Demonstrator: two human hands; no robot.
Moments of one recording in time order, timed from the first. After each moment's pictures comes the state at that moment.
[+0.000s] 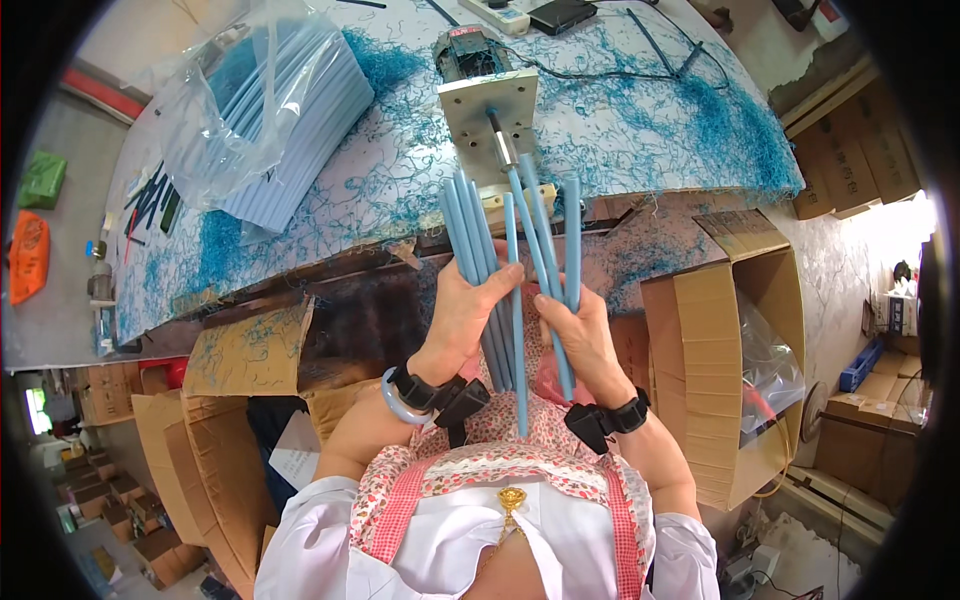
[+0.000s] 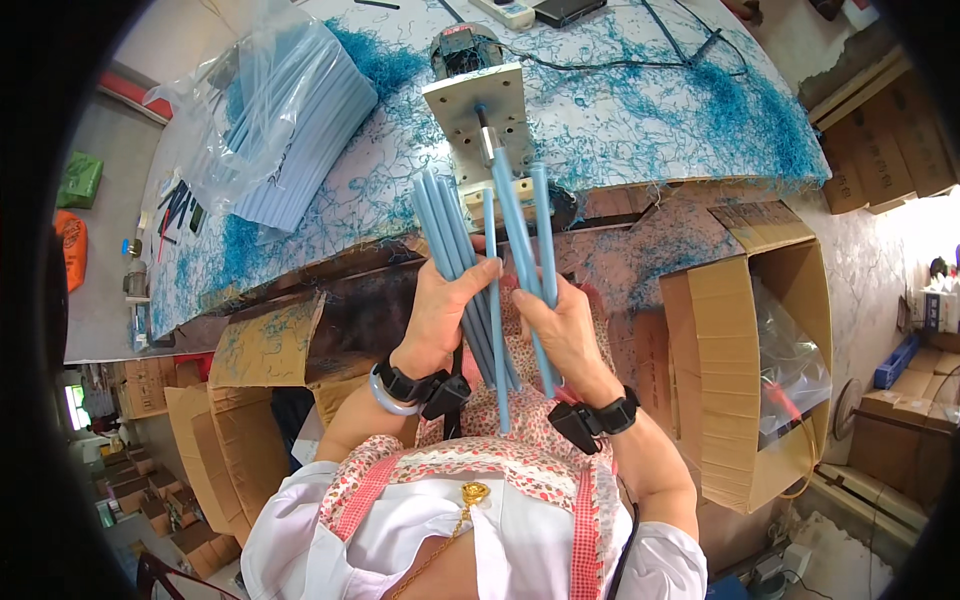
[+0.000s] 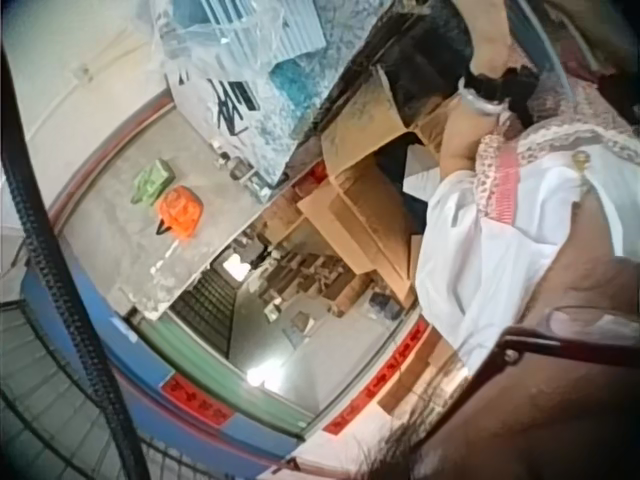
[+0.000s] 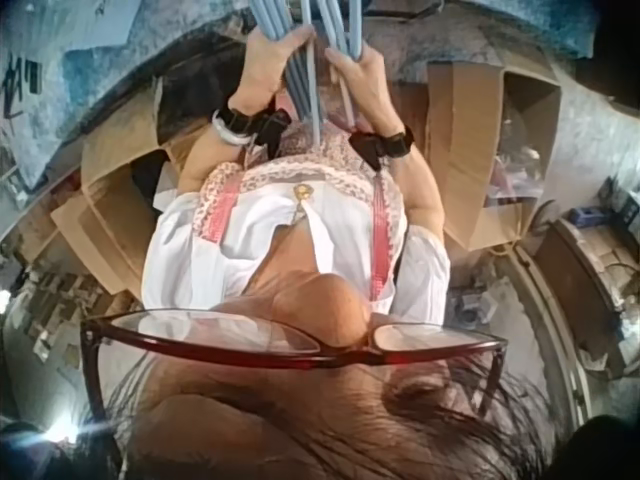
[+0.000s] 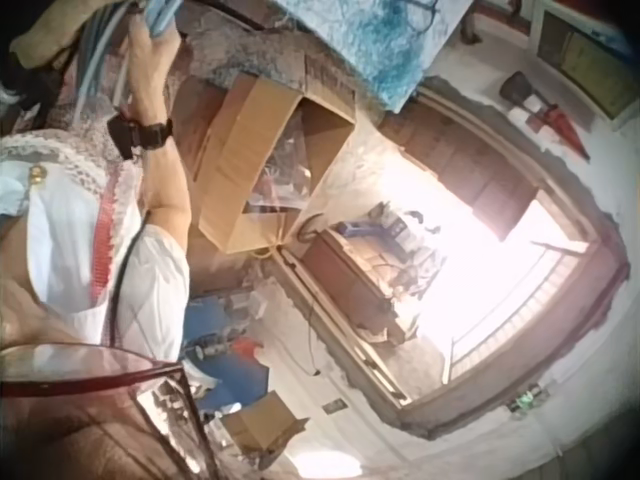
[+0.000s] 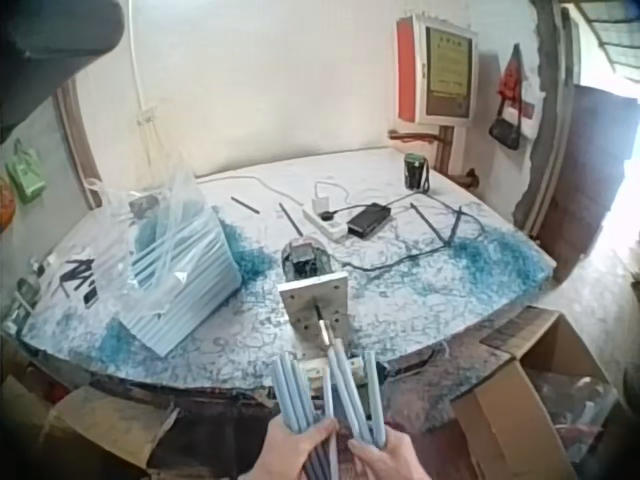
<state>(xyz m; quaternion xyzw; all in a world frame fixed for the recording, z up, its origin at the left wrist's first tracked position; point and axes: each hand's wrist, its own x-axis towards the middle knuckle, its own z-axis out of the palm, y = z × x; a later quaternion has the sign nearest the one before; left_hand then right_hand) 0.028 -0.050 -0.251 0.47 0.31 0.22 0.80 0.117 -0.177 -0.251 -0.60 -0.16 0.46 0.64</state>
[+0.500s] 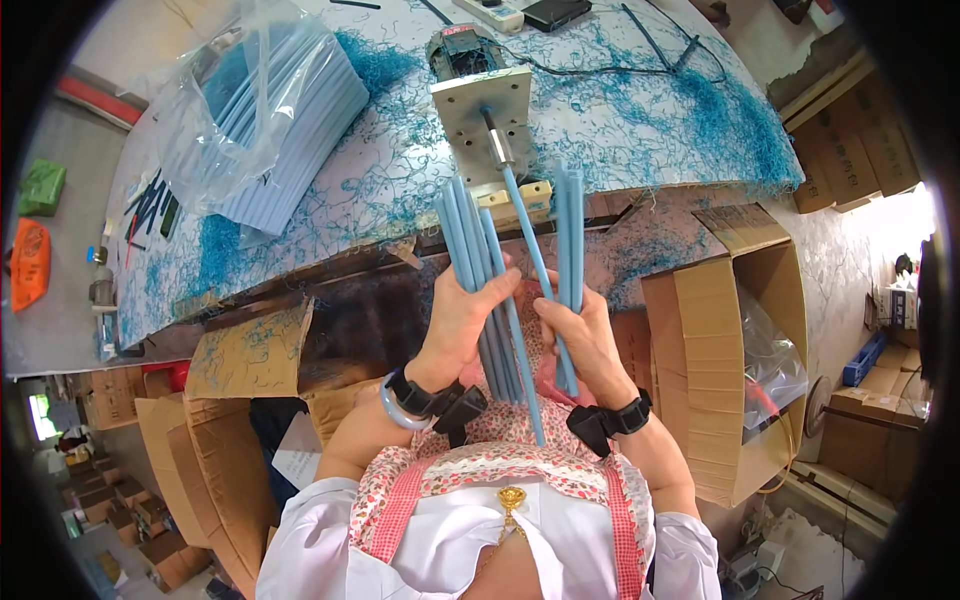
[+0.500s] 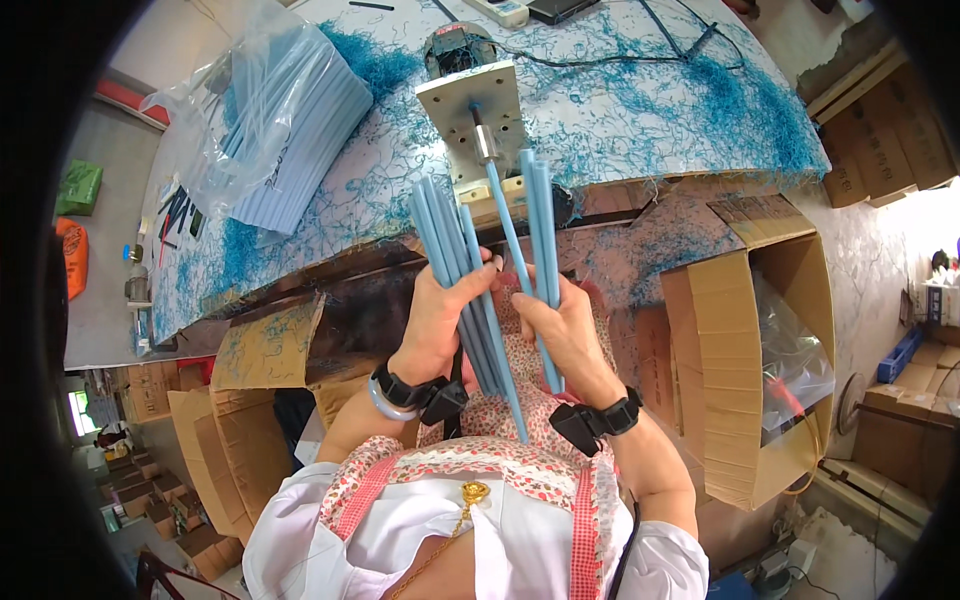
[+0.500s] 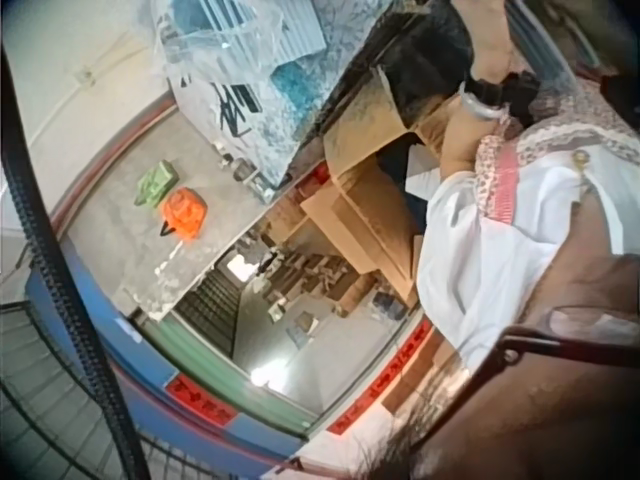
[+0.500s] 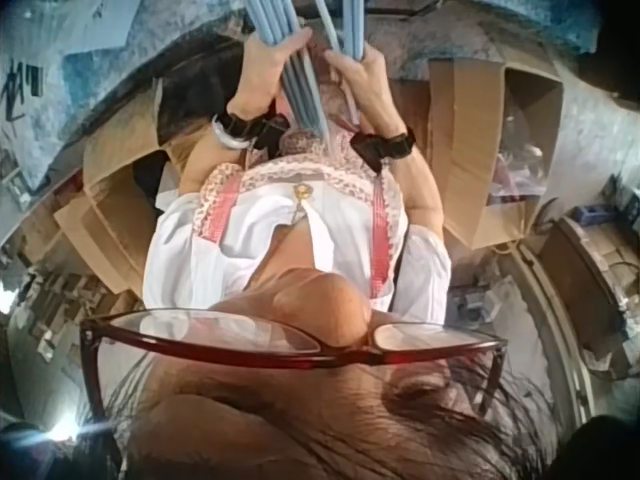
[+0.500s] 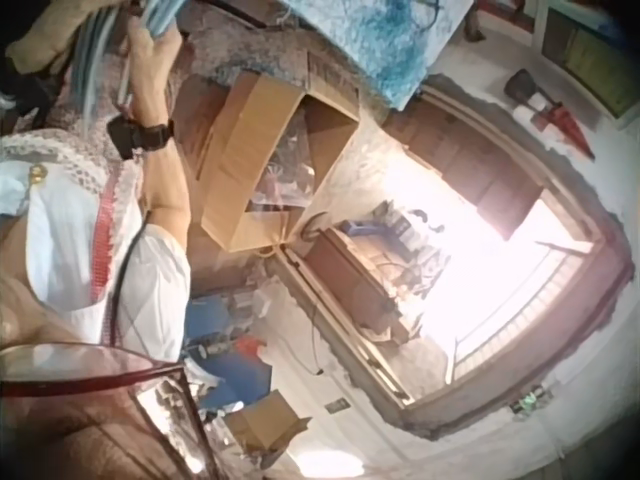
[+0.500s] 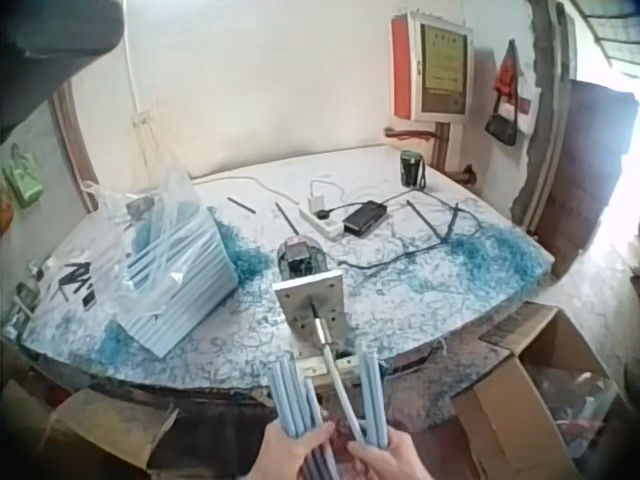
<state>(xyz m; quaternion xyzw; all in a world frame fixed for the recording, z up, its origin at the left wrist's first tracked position) 0.021 -0.060 -0.252 0.49 0.31 0.23 0.78 0.118 -0.183 -0.250 -0.59 -0.15 0.47 0.64</state>
